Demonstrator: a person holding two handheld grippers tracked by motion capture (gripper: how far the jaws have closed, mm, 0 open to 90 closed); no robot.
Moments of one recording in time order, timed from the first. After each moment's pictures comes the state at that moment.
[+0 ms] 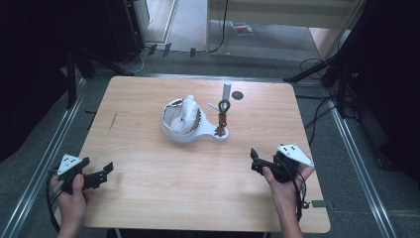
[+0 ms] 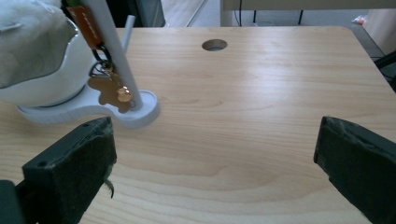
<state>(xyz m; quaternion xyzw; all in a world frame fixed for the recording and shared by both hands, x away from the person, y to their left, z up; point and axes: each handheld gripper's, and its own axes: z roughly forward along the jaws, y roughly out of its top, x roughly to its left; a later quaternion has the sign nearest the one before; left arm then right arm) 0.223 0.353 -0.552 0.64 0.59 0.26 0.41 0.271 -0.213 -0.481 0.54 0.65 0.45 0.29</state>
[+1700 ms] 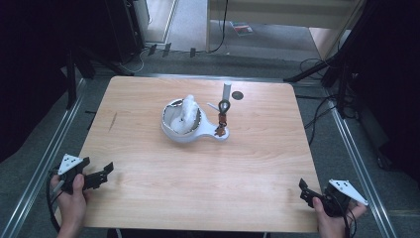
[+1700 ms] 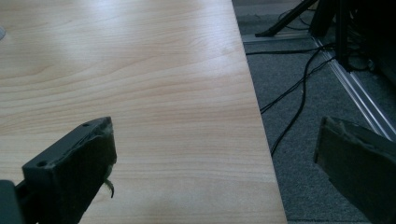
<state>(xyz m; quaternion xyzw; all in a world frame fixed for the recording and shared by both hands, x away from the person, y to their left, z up) 0.223 0.352 -0.552 0.64 0.59 0.26 0.41 0.213 -0.352 -0.541 0.63 0.61 0.38 0.31</state>
